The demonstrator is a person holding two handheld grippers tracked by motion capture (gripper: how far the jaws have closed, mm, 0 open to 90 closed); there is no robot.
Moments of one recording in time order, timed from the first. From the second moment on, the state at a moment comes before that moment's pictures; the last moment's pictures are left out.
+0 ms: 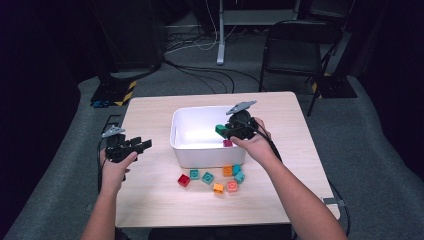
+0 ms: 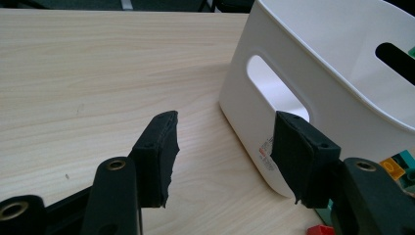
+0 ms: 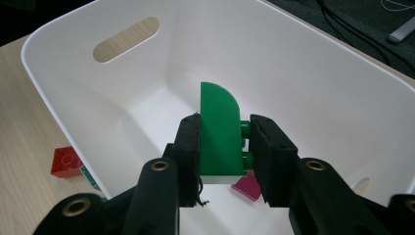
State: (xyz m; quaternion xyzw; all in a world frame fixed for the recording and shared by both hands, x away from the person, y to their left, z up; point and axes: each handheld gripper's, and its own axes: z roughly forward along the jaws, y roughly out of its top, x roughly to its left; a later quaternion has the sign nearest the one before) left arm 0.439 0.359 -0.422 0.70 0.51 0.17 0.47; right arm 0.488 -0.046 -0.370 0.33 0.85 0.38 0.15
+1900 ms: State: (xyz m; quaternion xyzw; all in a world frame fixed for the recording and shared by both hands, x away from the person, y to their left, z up) left arm 0.441 0.359 -0.426 0.70 0.52 0.17 0.46; right arm 0.389 -0.072 -0.368 0.27 0.84 0.44 0.15
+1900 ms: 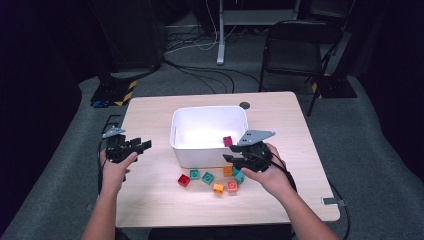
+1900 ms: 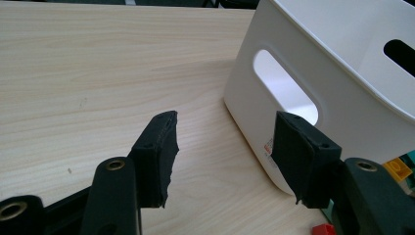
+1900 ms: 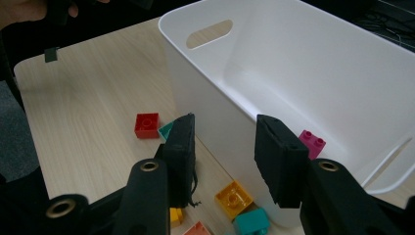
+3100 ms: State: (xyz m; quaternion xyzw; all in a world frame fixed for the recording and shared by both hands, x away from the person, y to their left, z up) left arm 0.442 0.358 -0.429 0.70 0.52 0.16 0.46; right arm 0.393 -0.102 -0.483 0.35 0.84 0.39 0.12
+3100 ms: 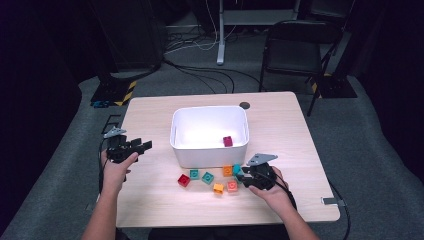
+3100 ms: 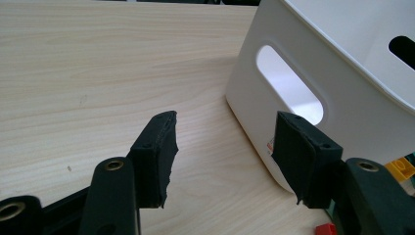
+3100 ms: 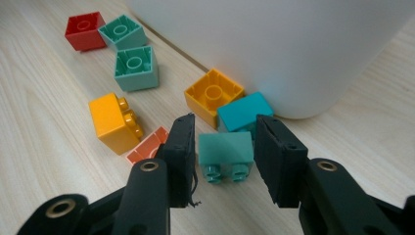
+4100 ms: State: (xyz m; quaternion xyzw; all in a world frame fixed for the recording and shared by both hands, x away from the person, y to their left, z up) left arm 0.443 0.359 -0.430 0.70 0.52 0.16 0.45; right arm 0.400 -0.100 -0.497 0.35 0.85 0.37 0.11
